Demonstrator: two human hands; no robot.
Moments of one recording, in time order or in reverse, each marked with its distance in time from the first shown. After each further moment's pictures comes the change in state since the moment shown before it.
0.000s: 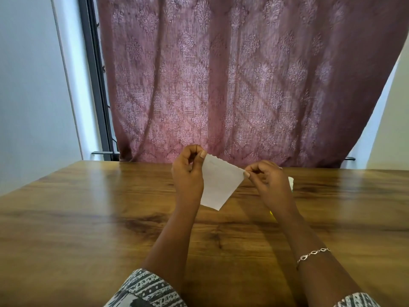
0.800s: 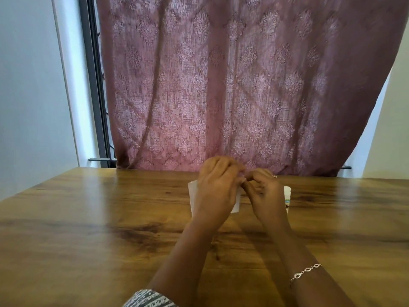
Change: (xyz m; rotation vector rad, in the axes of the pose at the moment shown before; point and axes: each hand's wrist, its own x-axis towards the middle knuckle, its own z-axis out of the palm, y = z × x) left_hand -0.018 0.014 0.026 0.567 -0.206 0.623; right_hand -0.003 -0.011 0.007 0.074 0.113 -0.120
